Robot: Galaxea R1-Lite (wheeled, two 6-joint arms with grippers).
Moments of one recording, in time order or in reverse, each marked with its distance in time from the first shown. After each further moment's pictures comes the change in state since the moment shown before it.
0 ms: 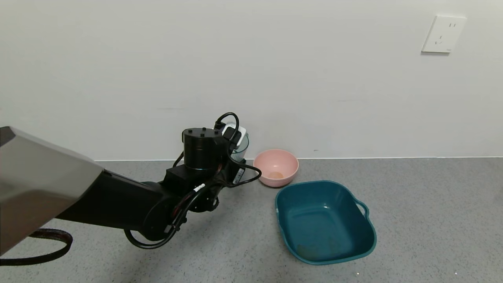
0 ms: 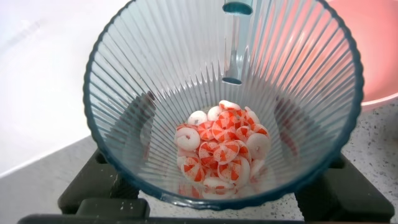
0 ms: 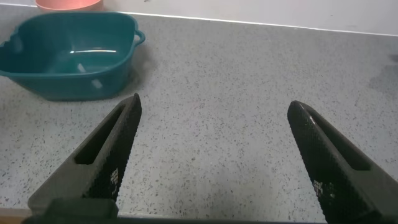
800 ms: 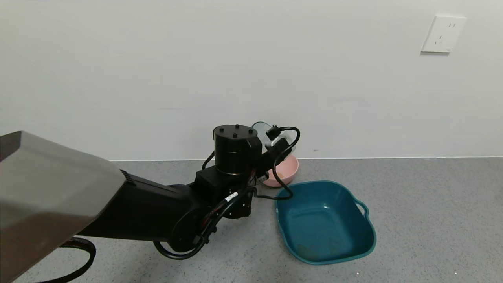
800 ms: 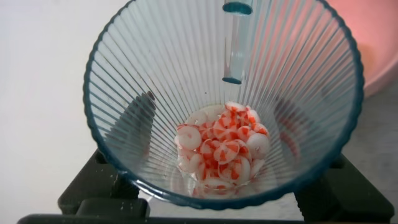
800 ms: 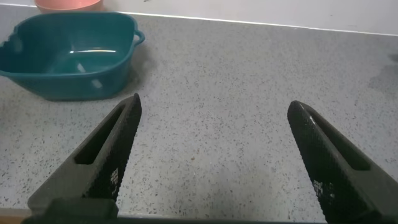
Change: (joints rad) left arm -0.160 0.030 -0.102 -0.030 0.179 0.553; right arm 0.000 0.000 0.000 0.000 0.000 0.000
